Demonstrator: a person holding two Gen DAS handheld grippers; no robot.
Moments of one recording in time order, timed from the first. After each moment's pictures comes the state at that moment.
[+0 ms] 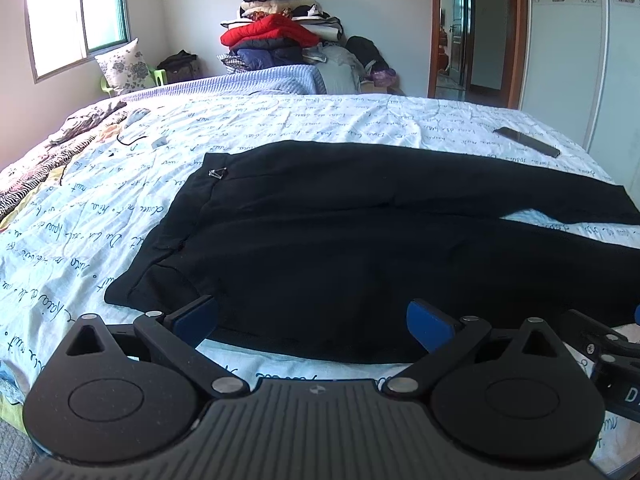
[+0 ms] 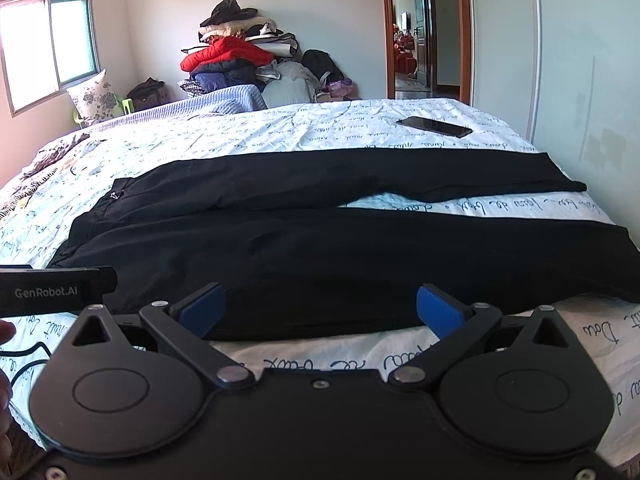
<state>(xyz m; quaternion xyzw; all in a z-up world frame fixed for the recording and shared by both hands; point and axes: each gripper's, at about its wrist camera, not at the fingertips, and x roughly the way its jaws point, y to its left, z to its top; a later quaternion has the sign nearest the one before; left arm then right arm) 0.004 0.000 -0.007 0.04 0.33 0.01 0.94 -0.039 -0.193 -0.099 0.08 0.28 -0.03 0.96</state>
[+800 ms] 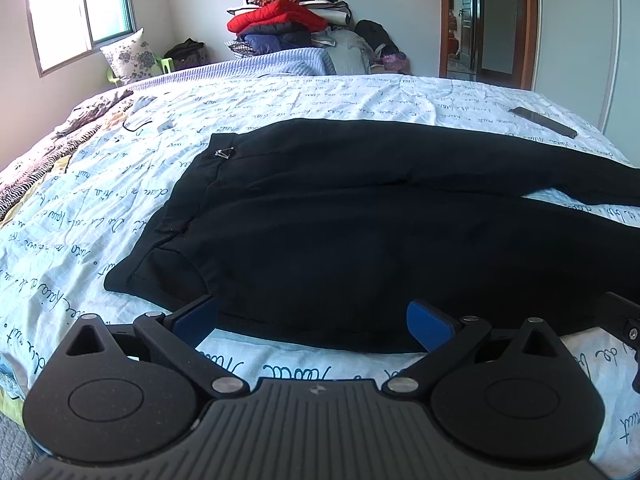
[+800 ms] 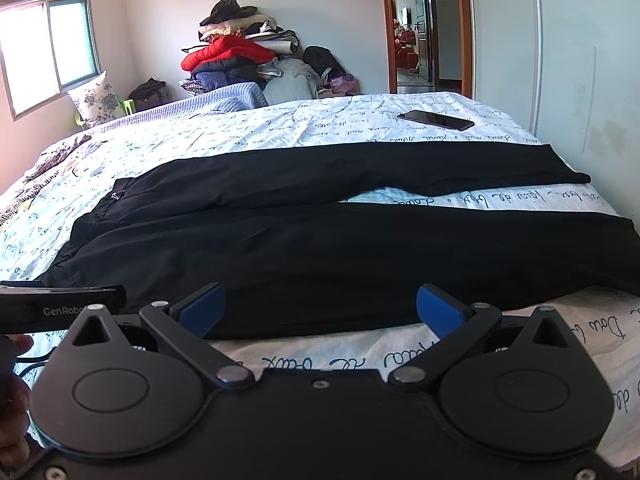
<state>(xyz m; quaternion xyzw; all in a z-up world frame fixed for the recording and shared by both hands) 0.017 0.002 -0.027 0.05 0.35 0.02 0.93 -0.038 -0.195 -0.101 0.09 0.28 -0.03 0.96</state>
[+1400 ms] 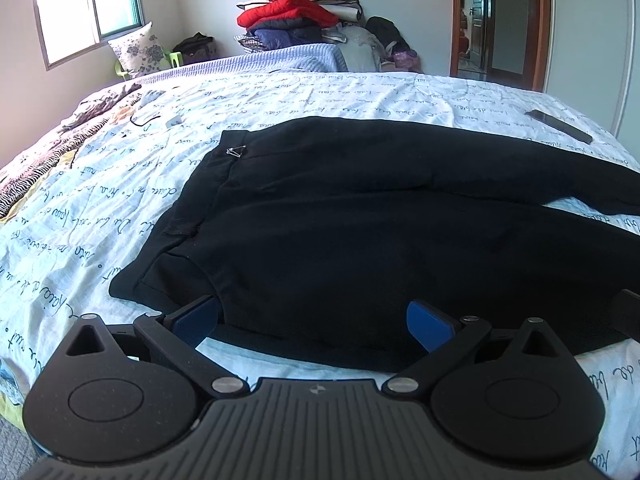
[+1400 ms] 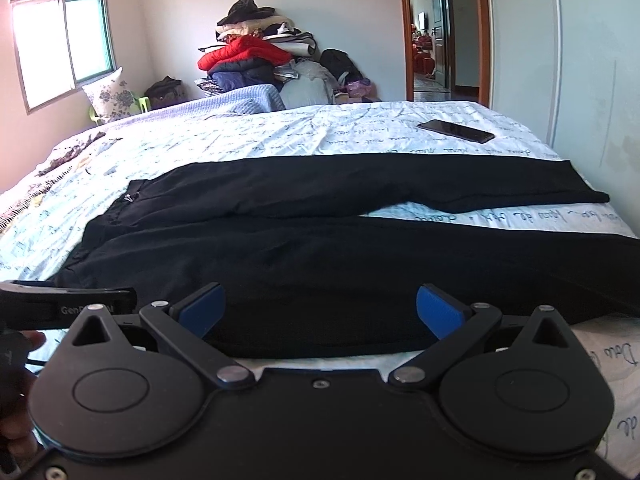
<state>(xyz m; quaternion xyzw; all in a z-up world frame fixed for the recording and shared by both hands) 0.035 0.013 -0.027 0.05 0.36 0.04 0.93 -0.022 -0.191 -0.094 0.08 0.27 0.01 0.96</state>
